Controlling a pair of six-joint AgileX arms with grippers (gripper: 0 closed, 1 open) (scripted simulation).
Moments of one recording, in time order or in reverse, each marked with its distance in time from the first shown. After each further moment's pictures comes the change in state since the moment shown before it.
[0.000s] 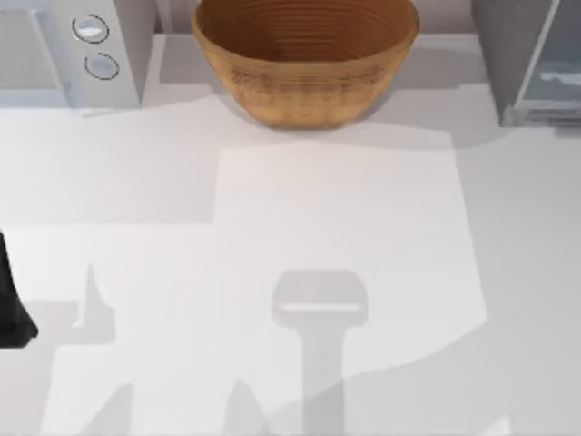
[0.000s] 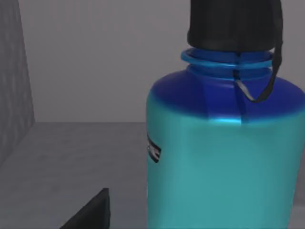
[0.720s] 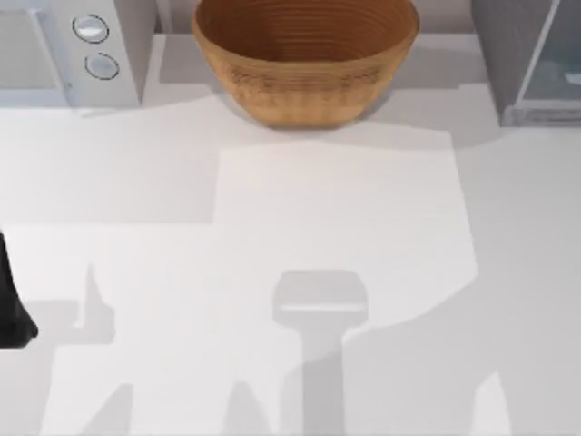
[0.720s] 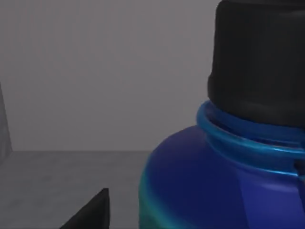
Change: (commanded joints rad) left arm 0.000 0.000 0.000 0.000 0.000 0.000; right arm 0.027 0.145 0.301 -0.156 0.029 -0.002
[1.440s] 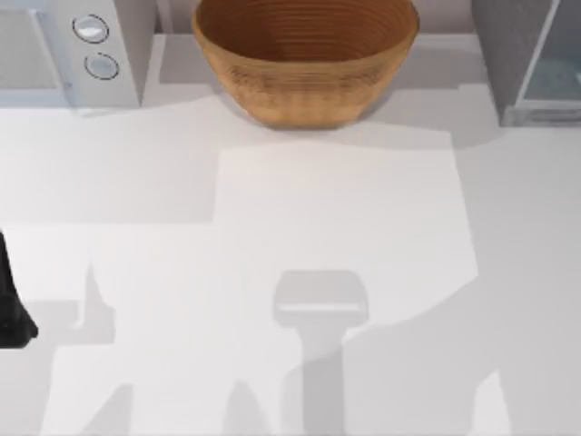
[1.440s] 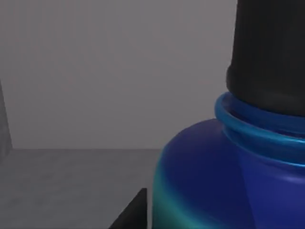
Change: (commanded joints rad) left arm 0.000 0.000 0.000 0.000 0.000 0.000; right arm 0.000 0.001 0.002 -0.002 0.000 0.000
